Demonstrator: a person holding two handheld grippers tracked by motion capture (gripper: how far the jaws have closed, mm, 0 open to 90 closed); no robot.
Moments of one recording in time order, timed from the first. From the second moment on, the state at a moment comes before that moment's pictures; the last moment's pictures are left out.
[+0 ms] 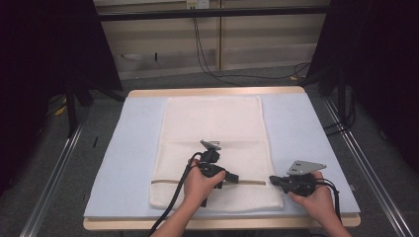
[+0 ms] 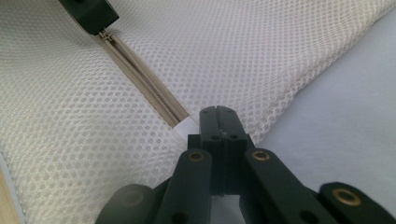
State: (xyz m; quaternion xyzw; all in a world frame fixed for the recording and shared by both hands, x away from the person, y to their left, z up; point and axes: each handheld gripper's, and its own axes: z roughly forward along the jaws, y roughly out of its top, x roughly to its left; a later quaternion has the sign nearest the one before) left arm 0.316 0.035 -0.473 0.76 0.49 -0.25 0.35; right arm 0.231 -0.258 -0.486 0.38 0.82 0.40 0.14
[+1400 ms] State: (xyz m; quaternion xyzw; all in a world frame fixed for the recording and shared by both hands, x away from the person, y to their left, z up) left arm 0.317 0.086 -0.468 0.75 0.49 -0.25 0.36; right arm 0.230 -0.257 -0.487 0.38 0.82 0.40 0.14
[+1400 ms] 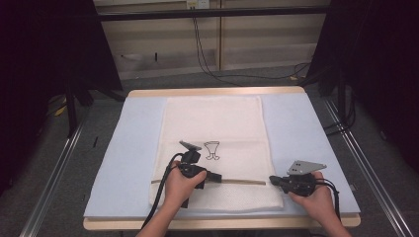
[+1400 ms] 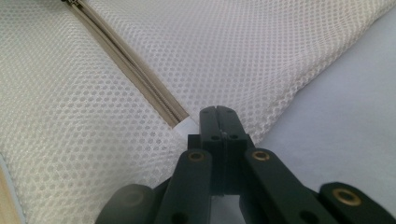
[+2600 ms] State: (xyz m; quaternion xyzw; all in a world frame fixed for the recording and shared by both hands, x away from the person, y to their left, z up) left arm 0.315 0.095 -0.474 0.74 0.50 -0.26 0.38; right arm 0.231 -0.258 -0.487 0.38 0.82 0.40 0.14
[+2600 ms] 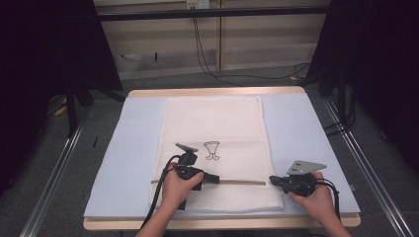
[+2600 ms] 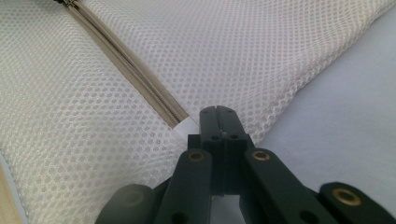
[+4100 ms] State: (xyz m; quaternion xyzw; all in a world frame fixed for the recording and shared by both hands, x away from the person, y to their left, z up) left arm 0.317 0.139 -0.467 0.73 0.51 -0.25 0.38; right arm 0.232 -0.259 -0.487 0.39 0.82 0.40 0.14
